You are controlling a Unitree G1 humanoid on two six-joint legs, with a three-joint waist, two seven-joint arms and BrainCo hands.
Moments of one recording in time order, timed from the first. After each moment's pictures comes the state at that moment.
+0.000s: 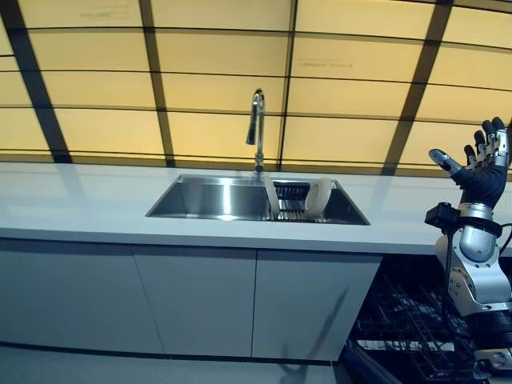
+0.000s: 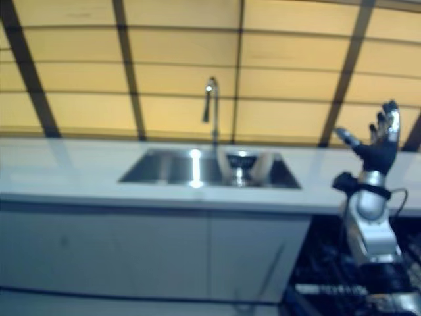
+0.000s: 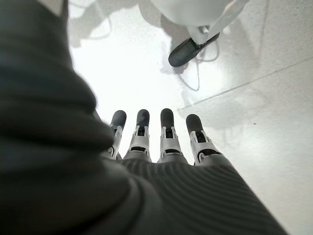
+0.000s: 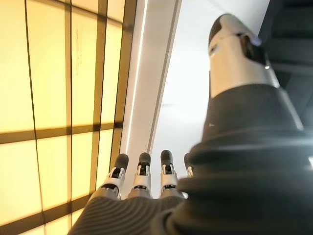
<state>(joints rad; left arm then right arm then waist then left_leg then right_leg) -0.05 0.34 -0.35 1.22 0.06 0.03 -0.09 -0.57 -0.73 -0.10 0.13 0.50 -0.22 -0.47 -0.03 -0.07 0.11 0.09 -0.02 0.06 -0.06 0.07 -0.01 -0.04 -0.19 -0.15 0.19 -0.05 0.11</state>
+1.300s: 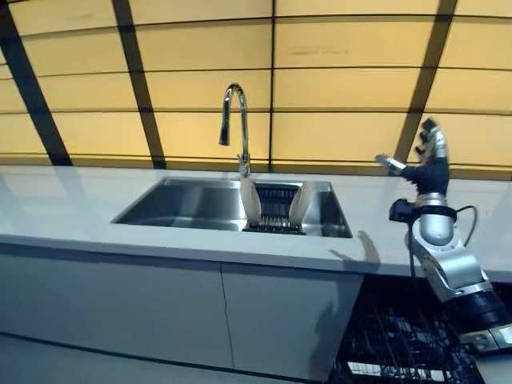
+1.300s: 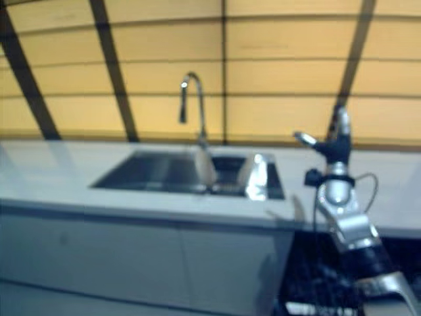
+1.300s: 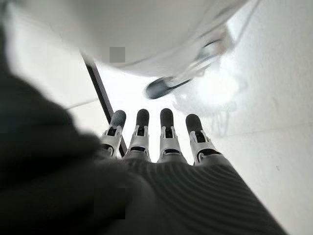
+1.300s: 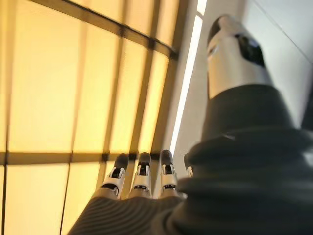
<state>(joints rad) -0.01 0.27 -0.29 1.22 0.08 -0.06 -0.06 -0.67 -0.74 0.11 0.15 0.43 -0.04 -0.48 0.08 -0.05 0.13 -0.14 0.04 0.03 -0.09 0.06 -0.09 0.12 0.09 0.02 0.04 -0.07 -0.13</state>
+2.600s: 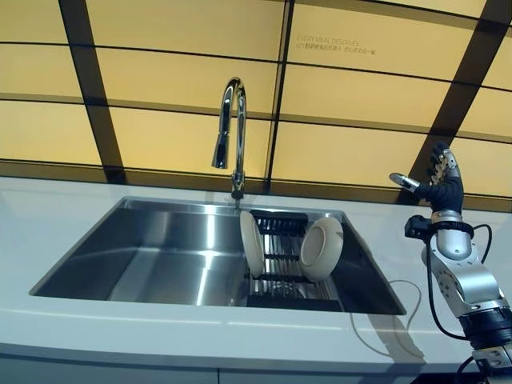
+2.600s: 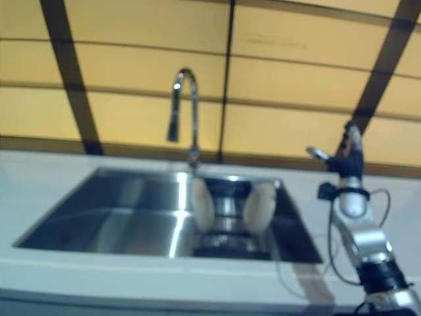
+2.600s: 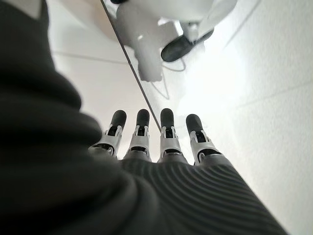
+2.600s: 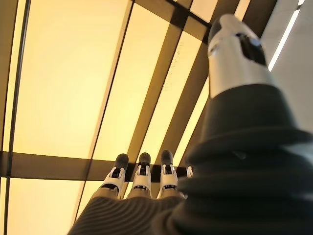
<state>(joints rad) 0.00 0.33 -0.30 1.22 0.06 -0.01 -0.06 -0.54 -0.76 0.01 0.16 0.47 0.00 -0.40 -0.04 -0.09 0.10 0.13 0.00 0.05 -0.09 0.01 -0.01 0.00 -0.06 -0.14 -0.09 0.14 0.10</state>
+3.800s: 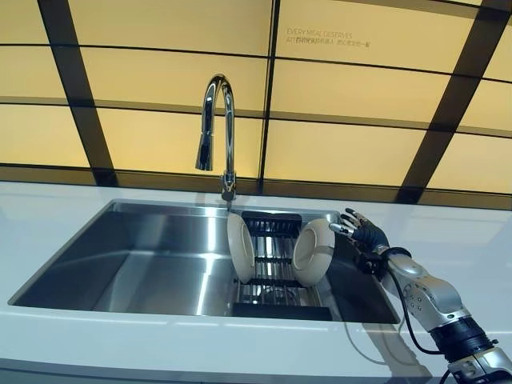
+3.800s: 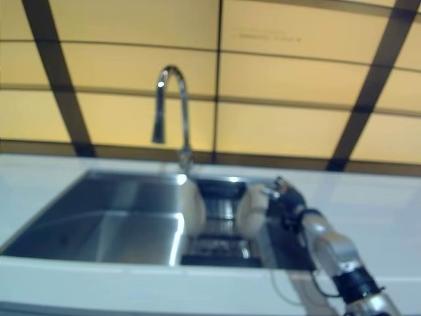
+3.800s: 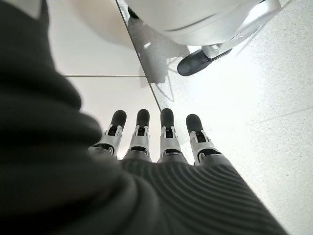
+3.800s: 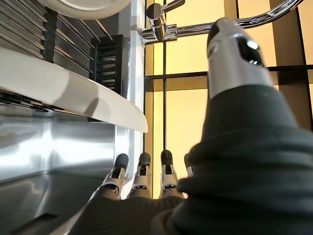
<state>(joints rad) 0.01 0.29 -0.29 1.18 0.06 -0.01 -0.06 -0.52 -0.64 0.18 0.16 0.82 0.35 -0.21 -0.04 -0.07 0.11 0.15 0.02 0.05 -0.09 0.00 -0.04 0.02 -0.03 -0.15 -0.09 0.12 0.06</state>
